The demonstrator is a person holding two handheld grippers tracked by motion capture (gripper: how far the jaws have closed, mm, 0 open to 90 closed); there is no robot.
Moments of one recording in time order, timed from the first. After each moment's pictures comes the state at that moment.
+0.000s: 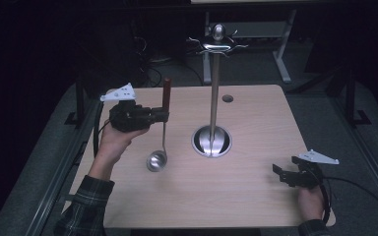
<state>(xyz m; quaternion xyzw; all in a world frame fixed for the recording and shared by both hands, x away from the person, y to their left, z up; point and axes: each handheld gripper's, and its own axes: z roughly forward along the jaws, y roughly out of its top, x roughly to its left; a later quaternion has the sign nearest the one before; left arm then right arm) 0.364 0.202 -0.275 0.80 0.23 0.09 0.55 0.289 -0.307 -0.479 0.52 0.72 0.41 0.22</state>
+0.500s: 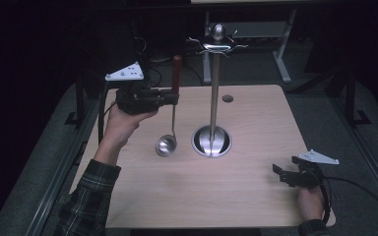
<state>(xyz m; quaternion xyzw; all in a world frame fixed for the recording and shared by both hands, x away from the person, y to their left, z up) 0.375 0.178 -0.233 0.79 0.20 0.10 0.56 0.288 -0.308 -0.479 0.52 0.72 0.41 0.22</state>
